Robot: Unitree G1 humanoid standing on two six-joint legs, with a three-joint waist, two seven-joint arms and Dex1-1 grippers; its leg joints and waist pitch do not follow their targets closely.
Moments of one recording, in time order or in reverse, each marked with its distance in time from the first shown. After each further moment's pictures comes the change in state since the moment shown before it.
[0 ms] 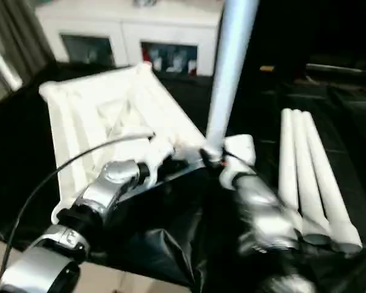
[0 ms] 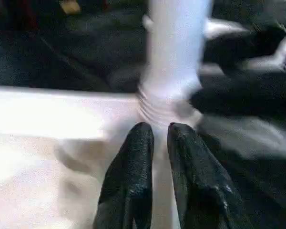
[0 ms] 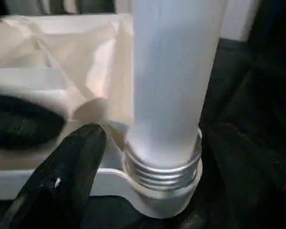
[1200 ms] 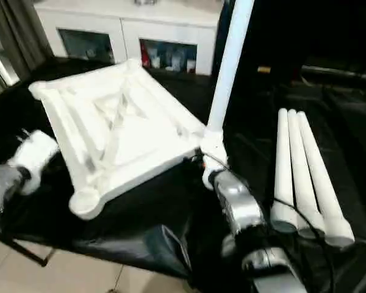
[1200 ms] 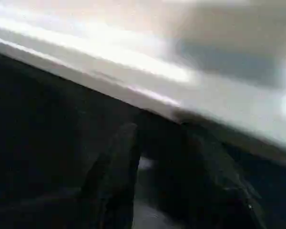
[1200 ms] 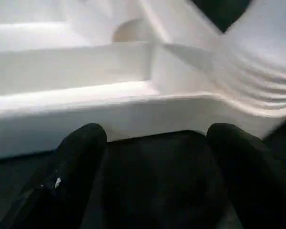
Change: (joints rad) left arm 0.323 0.546 0.074 -0.385 0.119 0.521 0.056; right arm -0.272 0.132 0.087 0.495 -0.150 -0.054 -0.232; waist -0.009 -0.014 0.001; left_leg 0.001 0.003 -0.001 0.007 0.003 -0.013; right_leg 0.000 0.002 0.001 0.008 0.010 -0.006
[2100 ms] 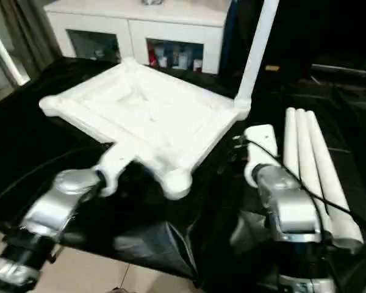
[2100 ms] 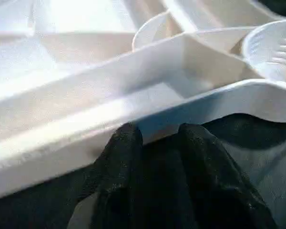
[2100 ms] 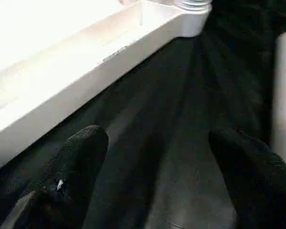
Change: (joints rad) left arm -0.089 -0.314 -0.189 -0.061 -0.022 -0.139 0.011; right arm 0.176 -0.151 -0.161 -0.740 0.012 0.728 -0.063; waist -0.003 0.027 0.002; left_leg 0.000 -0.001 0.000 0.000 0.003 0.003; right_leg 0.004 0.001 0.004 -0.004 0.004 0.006
